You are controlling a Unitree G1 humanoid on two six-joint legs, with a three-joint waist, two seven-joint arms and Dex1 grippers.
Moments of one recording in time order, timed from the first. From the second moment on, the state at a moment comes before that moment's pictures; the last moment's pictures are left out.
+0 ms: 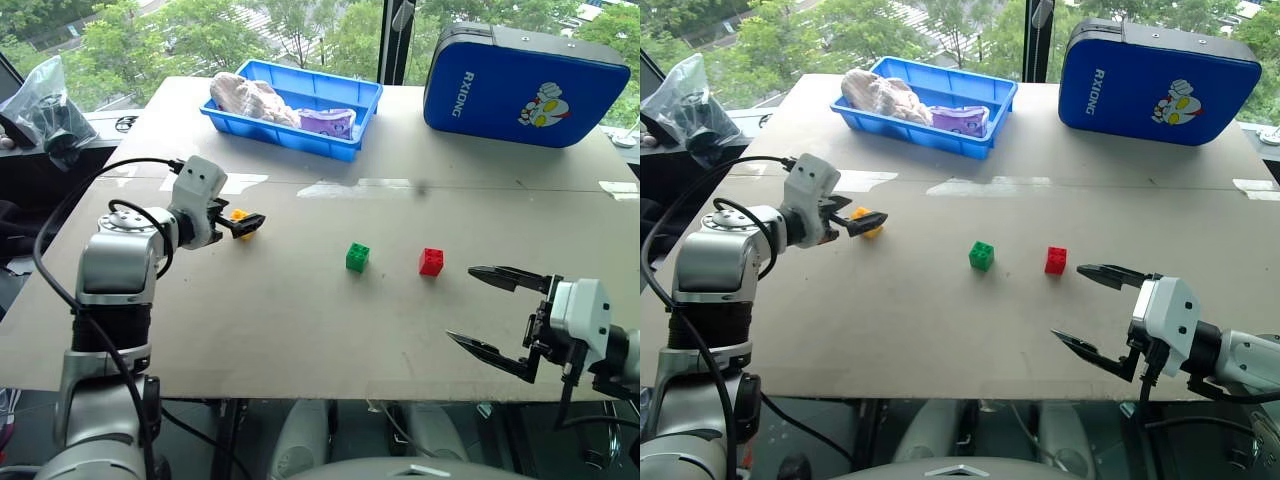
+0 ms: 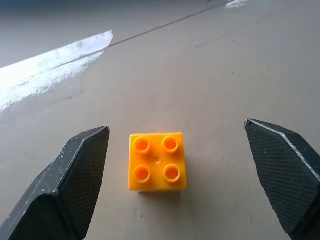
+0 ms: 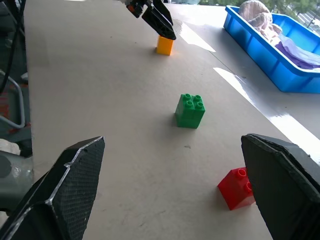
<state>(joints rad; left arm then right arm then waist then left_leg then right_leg) -0.58 0.75 0.12 0.05 -0.14 0.92 -0.79 0.28 -0.75 -0.30 -0.78 0.55 0.32 0.91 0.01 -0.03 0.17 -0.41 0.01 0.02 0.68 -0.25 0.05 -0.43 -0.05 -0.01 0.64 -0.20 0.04</state>
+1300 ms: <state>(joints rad) -0.61 0.84 -0.05 0.32 -0.17 0.42 -1.17 0.35 -0.75 -0.31 -0.81 0.55 0.31 0.88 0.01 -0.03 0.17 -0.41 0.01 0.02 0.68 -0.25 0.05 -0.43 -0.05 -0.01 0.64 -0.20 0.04</state>
